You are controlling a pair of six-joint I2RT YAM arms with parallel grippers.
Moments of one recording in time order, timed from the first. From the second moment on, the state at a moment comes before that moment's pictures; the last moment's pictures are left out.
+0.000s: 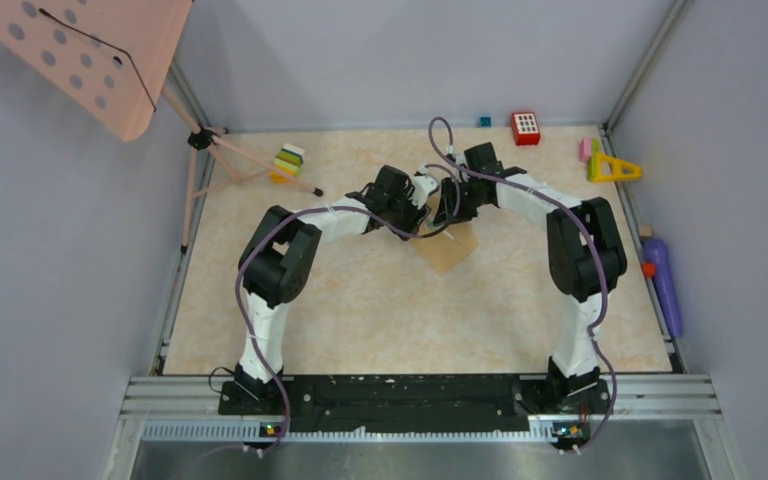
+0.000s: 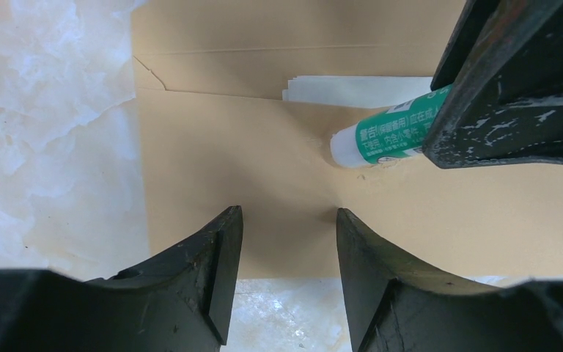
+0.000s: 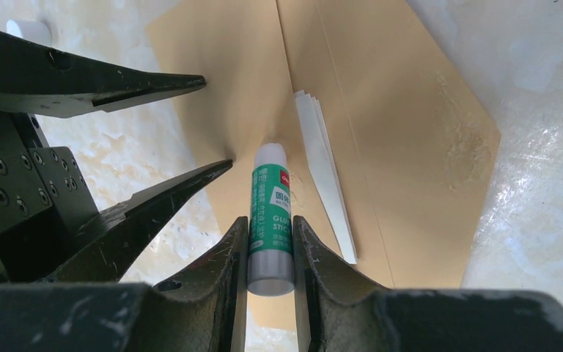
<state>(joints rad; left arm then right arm) -0.59 2.10 1.43 -0.13 0.20 0.23 0.36 1.99 1.43 -0.44 -0.41 0.24</state>
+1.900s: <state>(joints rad) -0.59 2.10 1.43 -0.14 0.20 0.24 0.33 1.99 1.40 -0.37 -0.45 0.27</state>
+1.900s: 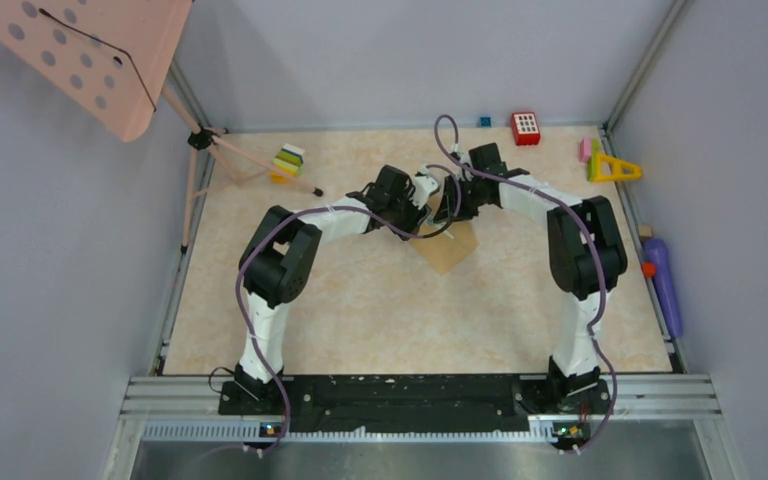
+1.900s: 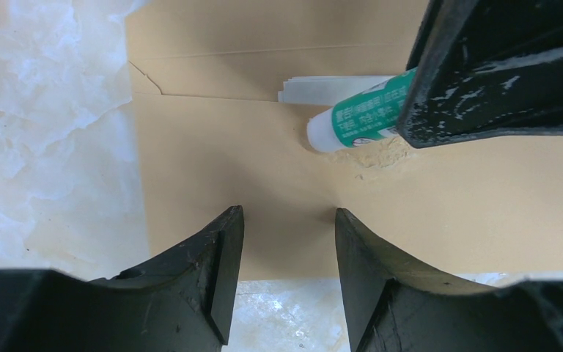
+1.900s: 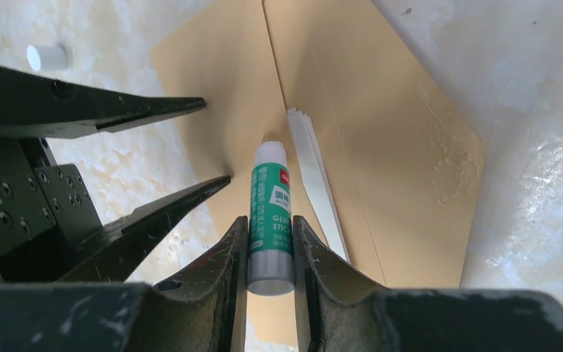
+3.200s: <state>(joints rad) -0.59 2.10 1.44 -0.16 0.19 0.24 0.34 1.93 1.35 -0.43 -0.40 0.21</state>
